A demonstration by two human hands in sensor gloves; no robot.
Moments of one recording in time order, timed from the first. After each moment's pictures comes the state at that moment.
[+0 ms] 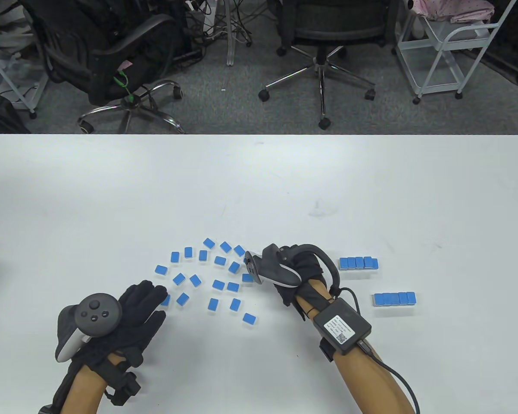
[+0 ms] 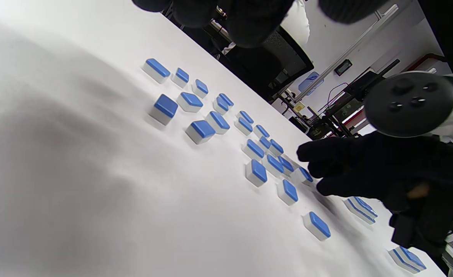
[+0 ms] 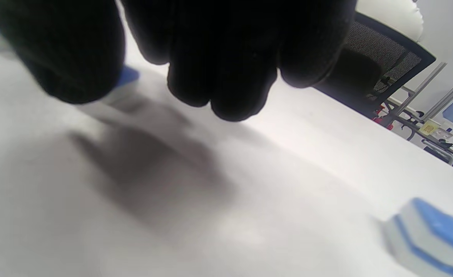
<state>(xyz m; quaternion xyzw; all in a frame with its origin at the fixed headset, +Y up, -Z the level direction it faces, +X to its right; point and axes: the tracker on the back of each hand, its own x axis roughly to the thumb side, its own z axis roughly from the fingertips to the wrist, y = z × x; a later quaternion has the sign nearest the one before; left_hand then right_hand) -0.311 -0.719 -0.169 -0.17 -0.09 0.31 0.93 0.002 -0.757 -0.289 -0.12 -0.11 -0.97 0.20</state>
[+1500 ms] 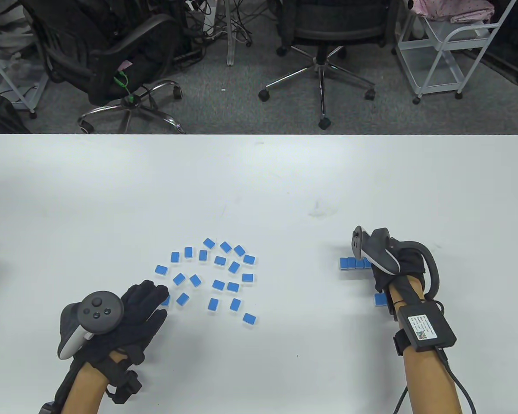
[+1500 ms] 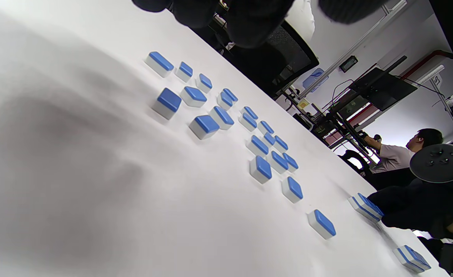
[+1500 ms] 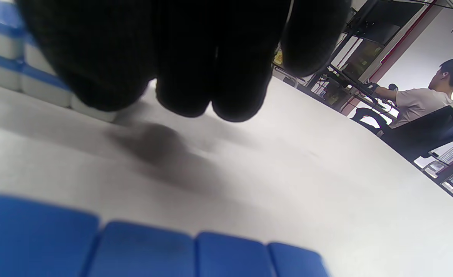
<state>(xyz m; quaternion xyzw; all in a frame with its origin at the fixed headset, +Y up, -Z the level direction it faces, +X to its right) -0.309 -0.722 -0.173 -0.18 -0.08 0.31 0.93 0.217 -0.746 -0.306 0.12 -0.15 -0.96 0.20</state>
